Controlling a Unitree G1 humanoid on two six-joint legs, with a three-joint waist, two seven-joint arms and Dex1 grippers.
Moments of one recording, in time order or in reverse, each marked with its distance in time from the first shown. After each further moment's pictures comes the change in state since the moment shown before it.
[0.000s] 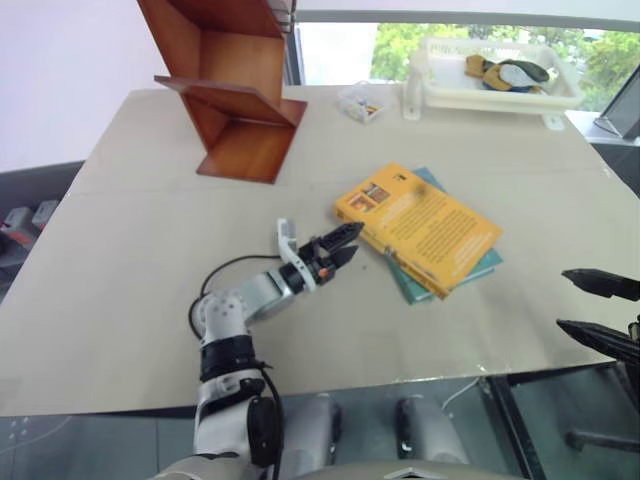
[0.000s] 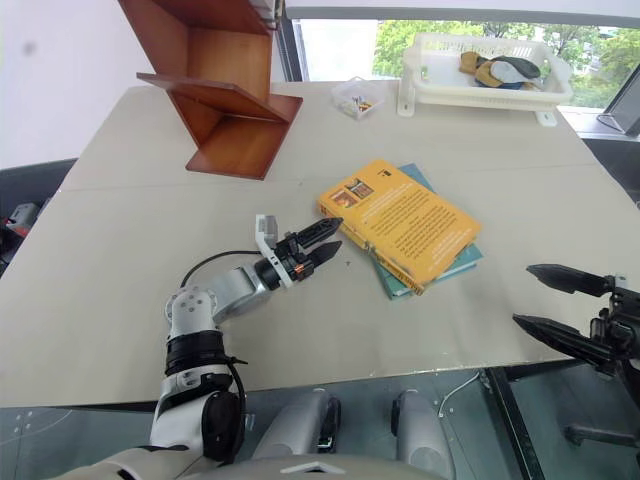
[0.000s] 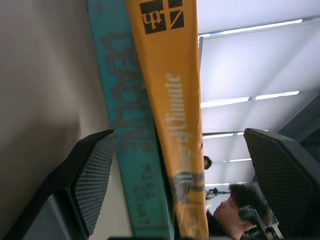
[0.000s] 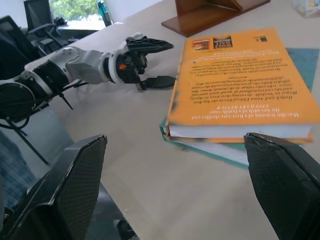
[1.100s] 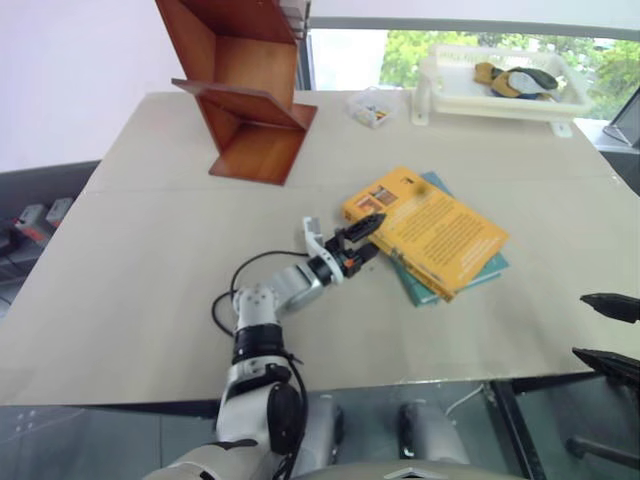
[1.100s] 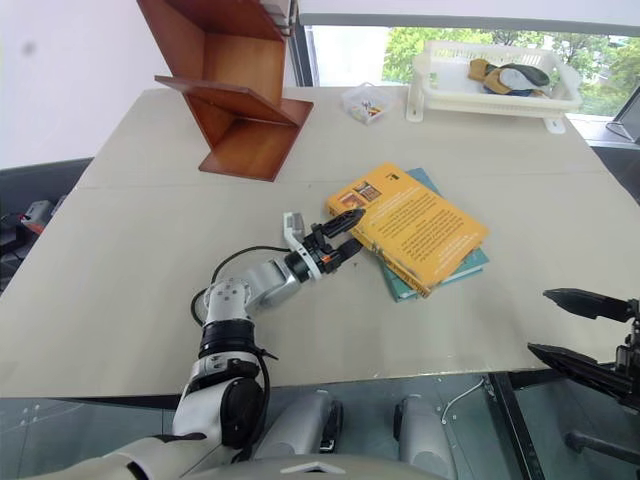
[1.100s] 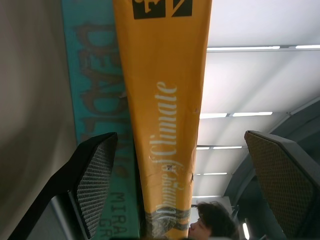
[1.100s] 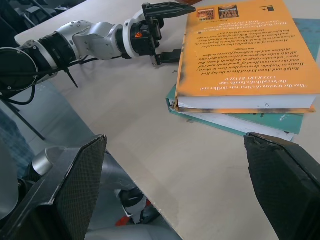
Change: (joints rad) left arm -0.085 -0.094 -0.013 0.175 -0.010 -0.091 0.024; right arm 0.175 0.000 -0.144 -0.086 -0.016 0.032 0.018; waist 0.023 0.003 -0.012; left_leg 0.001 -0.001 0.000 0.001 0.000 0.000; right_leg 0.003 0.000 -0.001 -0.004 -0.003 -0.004
